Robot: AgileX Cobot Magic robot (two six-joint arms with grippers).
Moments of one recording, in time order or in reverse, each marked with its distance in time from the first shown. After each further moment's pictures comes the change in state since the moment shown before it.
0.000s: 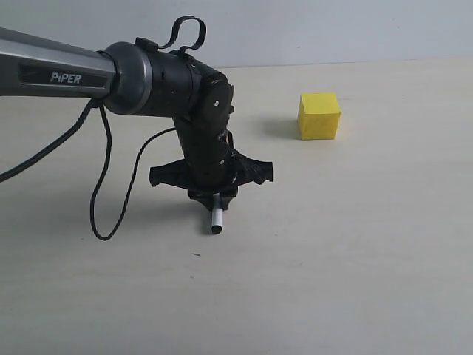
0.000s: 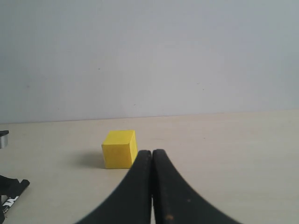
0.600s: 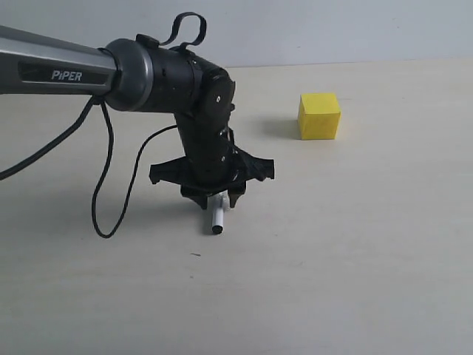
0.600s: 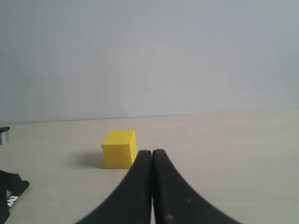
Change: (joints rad) left arm 0.000 0.000 -0.033 -0.004 0.043 0.000; right arm 0.000 0.000 0.000 0.000 0.000 0.000
